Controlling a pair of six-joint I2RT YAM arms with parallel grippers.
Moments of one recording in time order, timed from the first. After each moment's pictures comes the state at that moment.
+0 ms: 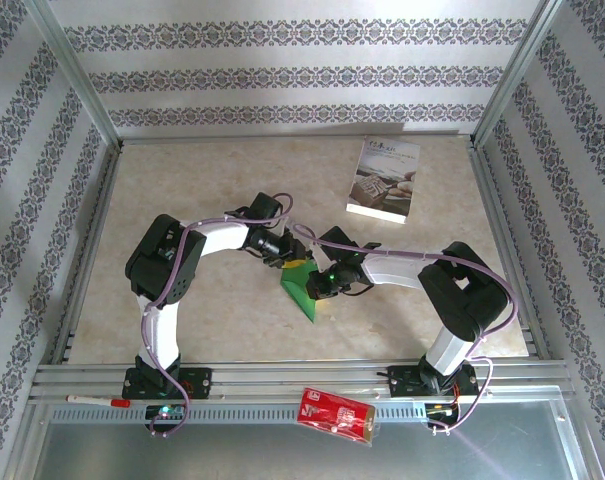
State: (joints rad) left arm -0.48 1.99 1.18 -0.32 0.68 -0.71; right arm 0.69 1.70 0.82 -0.29 -0.42 0.41
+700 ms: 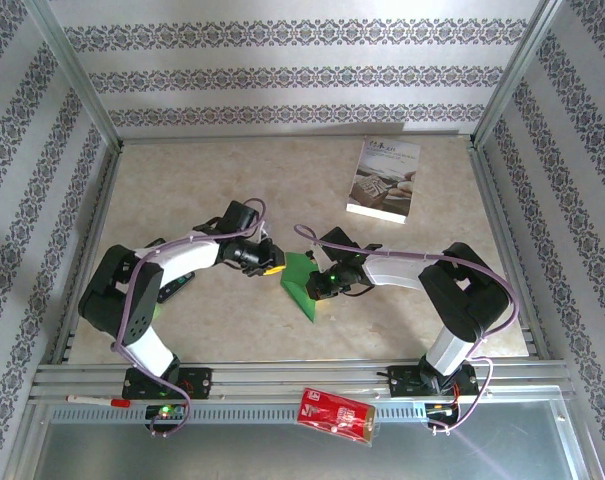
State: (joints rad) left arm -0.44 1.64 0.90 -0.32 0.60 -0.78; right arm 0.69 1.69 0.81 -0.27 -0.43 0.41
